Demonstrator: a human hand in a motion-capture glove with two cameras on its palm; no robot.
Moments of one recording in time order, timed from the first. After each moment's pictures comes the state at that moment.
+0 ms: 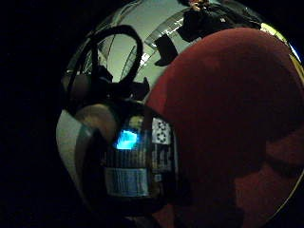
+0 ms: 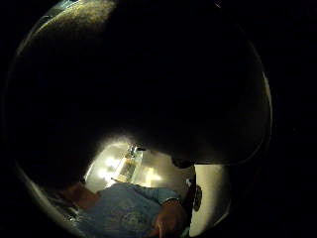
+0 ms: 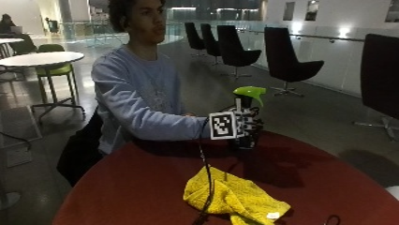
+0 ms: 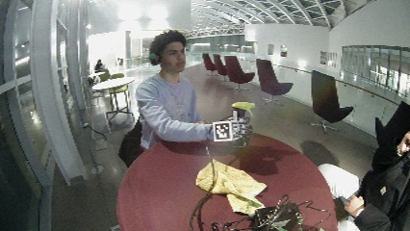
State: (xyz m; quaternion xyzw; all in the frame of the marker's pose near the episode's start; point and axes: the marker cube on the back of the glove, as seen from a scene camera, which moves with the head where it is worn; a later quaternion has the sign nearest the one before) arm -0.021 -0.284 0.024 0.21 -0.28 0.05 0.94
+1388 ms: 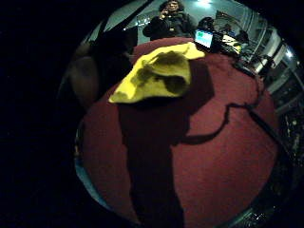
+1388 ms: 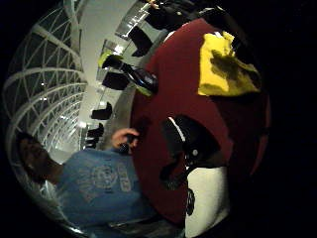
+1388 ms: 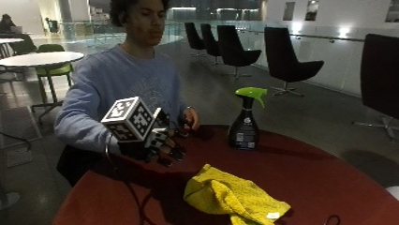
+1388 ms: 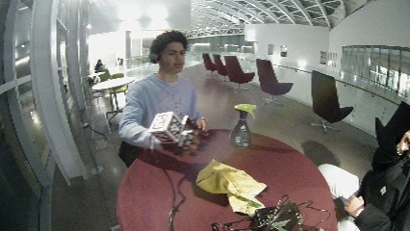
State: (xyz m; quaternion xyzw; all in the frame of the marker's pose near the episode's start) arm 0.111 -0.013 -0.095 0.17 0.08 0.13 0.97
